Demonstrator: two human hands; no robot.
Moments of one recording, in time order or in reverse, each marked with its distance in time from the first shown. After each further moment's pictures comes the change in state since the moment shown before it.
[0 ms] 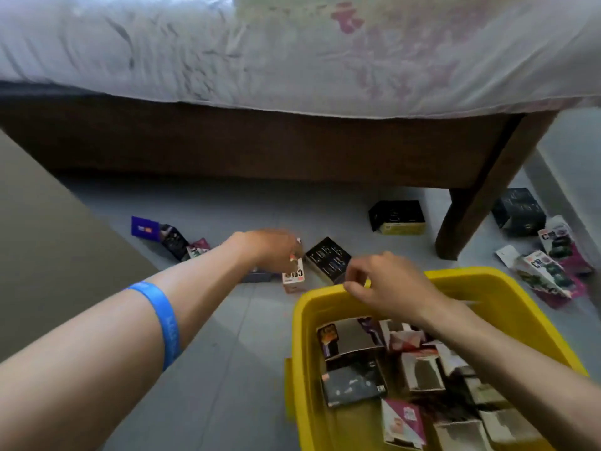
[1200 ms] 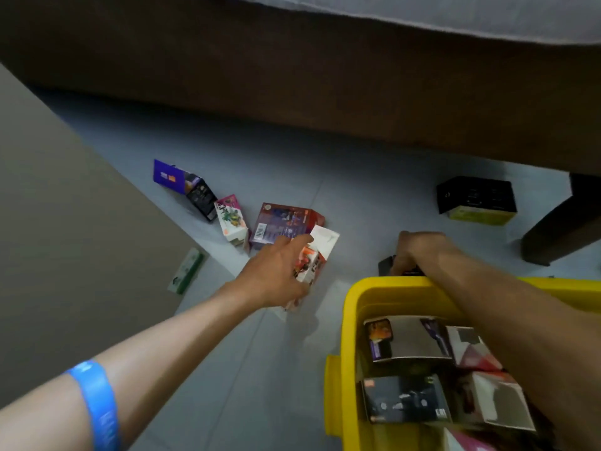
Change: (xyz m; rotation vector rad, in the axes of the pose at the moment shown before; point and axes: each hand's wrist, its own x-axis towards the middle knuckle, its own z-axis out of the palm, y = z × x) left_hand -0.012 -0.044 0.126 -0.616 0.223 -0.313; right_hand 0.195 0.076 0.115 -0.422 -0.659 0.526
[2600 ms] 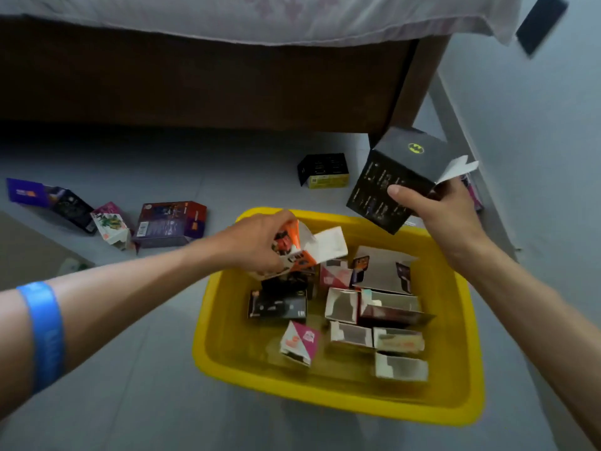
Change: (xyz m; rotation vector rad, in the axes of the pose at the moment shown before) left_hand -0.046 0.204 0.016 0.084 -0.160 0.426; right_hand -0.234 0.227 0.101 1.587 0.893 -0.347
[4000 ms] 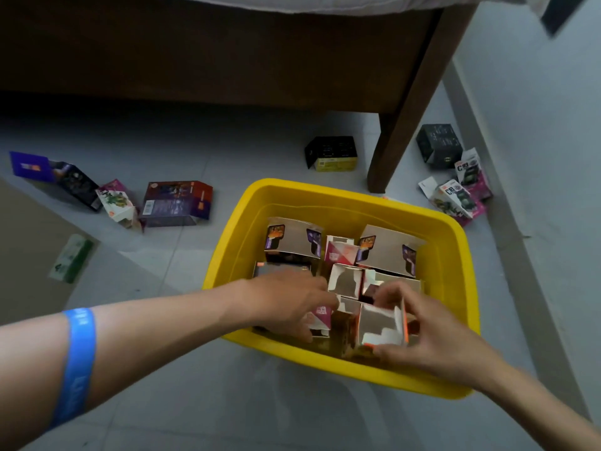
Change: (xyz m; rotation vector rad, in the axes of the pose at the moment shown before) left_hand -0.034 0.031 0.081 0.360 -0.379 0.391; right_hand -0.135 0.052 0.001 -0.471 -0.634 0.029
